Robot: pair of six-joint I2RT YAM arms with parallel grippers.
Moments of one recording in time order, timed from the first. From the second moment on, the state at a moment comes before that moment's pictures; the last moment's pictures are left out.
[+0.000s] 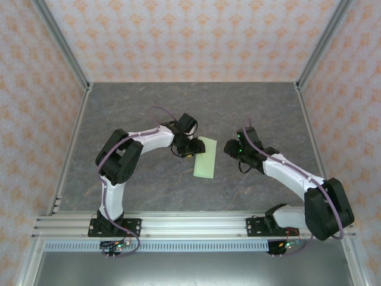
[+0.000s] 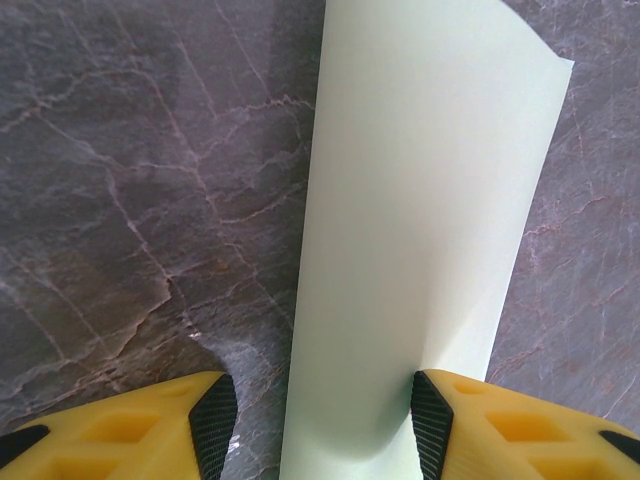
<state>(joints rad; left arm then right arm) -0.58 2.00 1.32 -0.48 0.34 -0.76 0.44 1.26 0.68 -0.30 0.00 0.80</state>
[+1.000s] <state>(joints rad) -0.62 2.01 1.32 -0.49 0.25 -0.81 0.44 1.26 0.68 -0.29 -0.02 0.80</state>
